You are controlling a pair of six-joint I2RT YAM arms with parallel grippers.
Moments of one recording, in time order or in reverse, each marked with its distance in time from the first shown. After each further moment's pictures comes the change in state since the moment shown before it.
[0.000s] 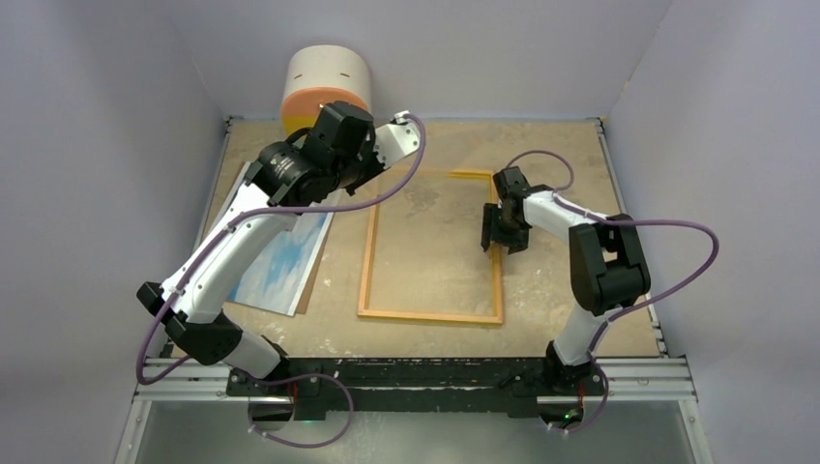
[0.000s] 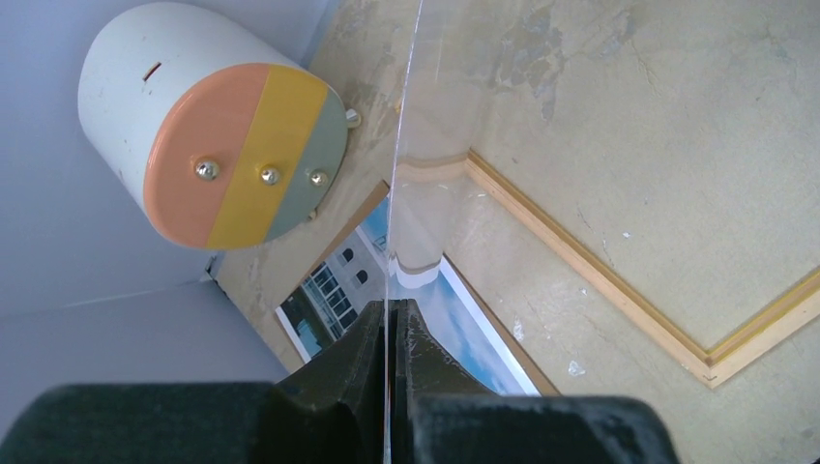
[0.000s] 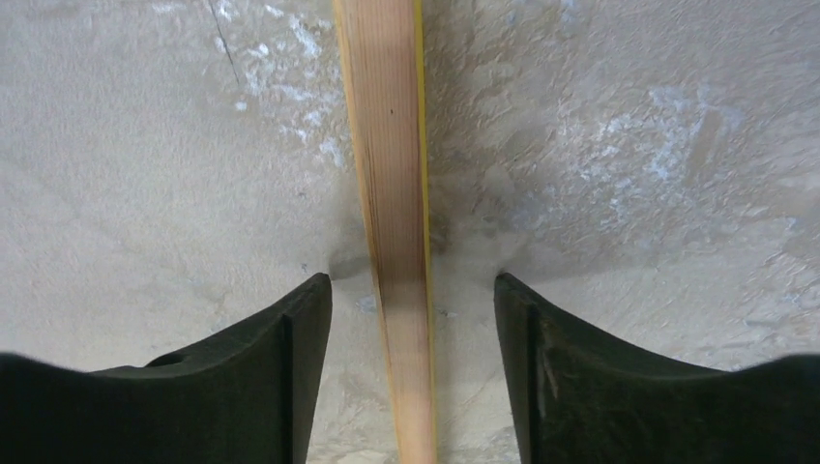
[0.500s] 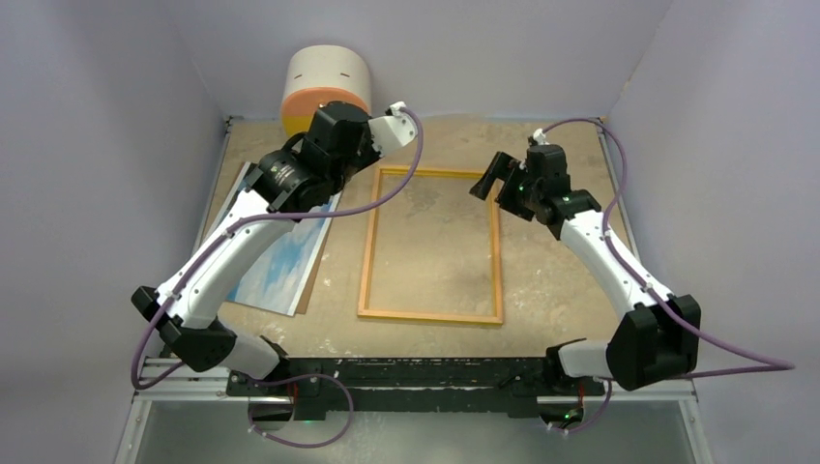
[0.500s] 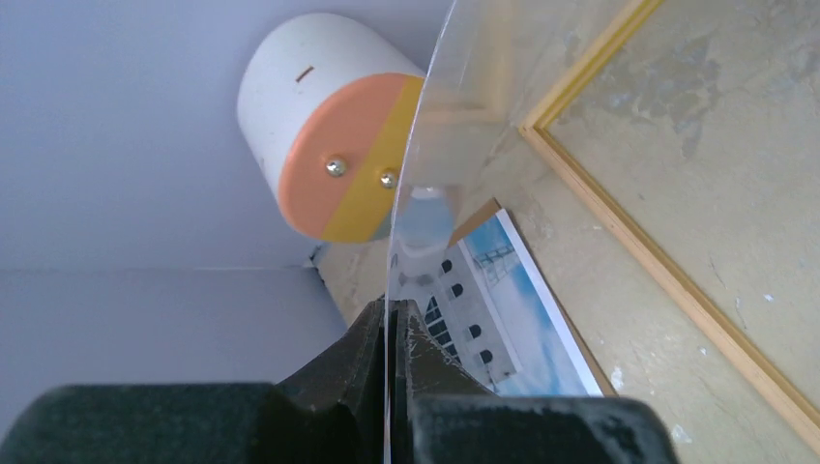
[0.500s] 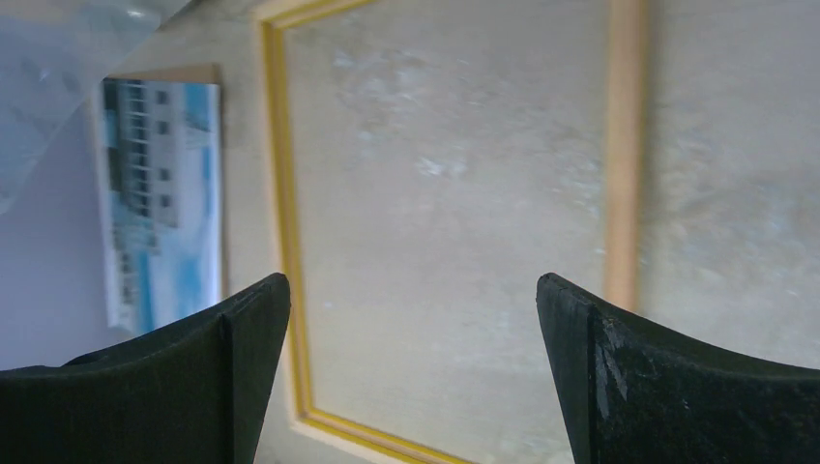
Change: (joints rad) left arm 0.000 -0.037 -0.098 0.188 -0.199 0.097; right arm -0.002 -0.441 -0.030 0.147 -0.126 0.252
